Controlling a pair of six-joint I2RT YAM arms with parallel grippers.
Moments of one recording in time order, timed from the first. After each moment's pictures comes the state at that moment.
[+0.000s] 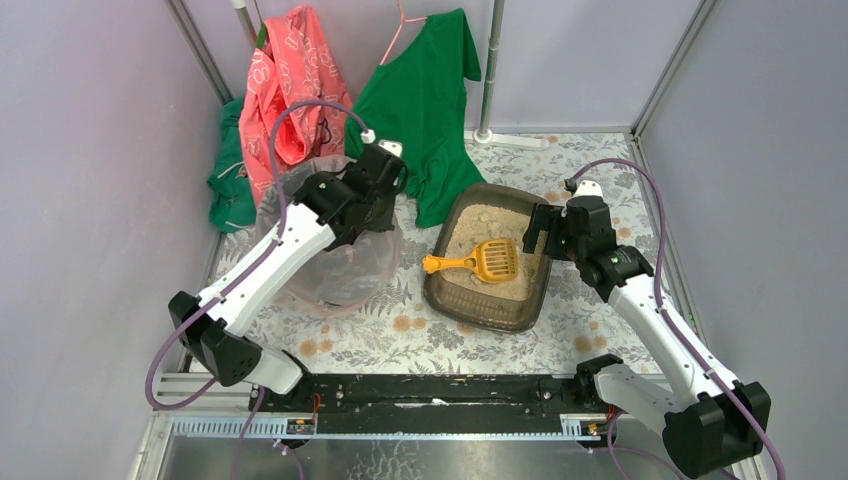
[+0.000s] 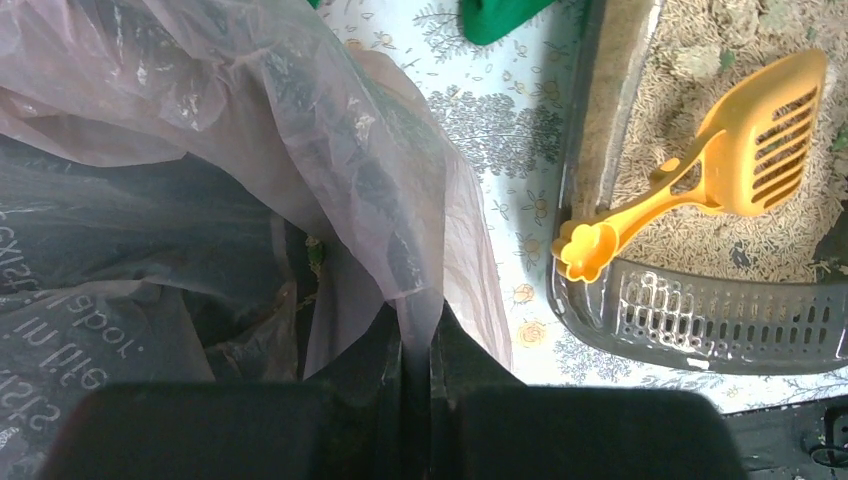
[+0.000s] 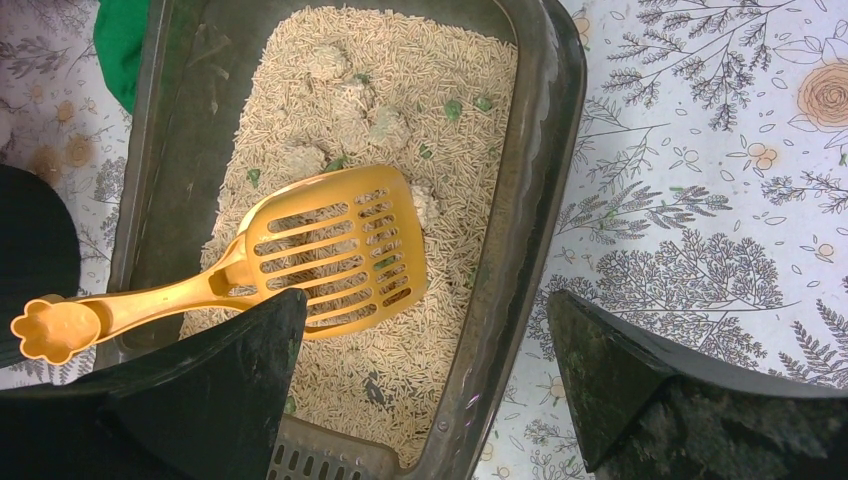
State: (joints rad) left arm -0.64 1.47 1.58 -1.06 -0.26 -0.37; right arm 0.31 1.00 0.83 -0.51 0.11 0.37
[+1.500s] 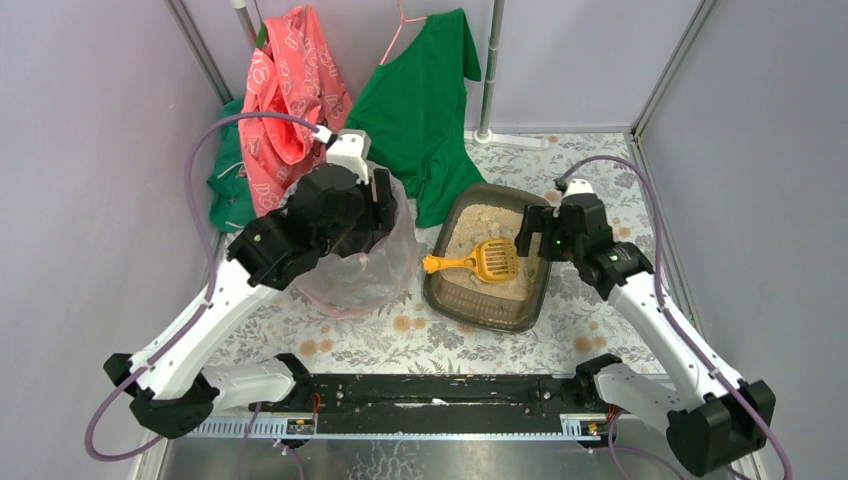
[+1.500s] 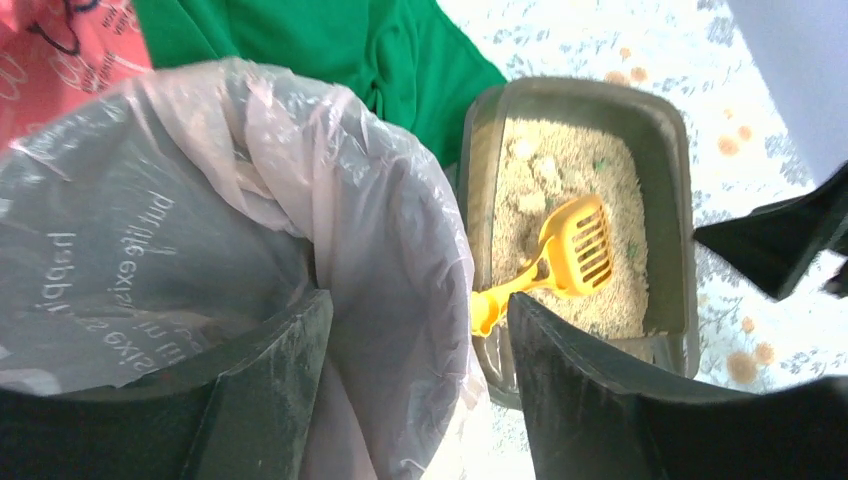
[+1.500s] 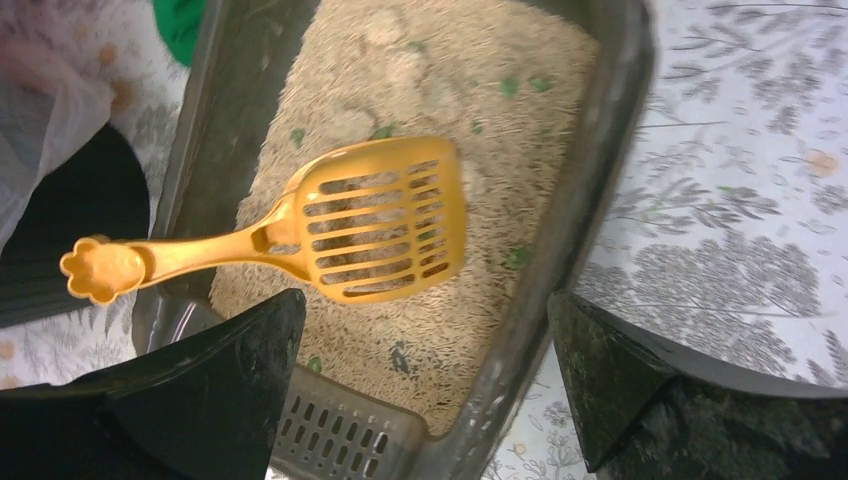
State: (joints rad) left arm -0.76 1.16 1.44 -0.79 -0.35 -0.39; right arm 0.34 0.98 0.88 -0.58 0.06 0.36
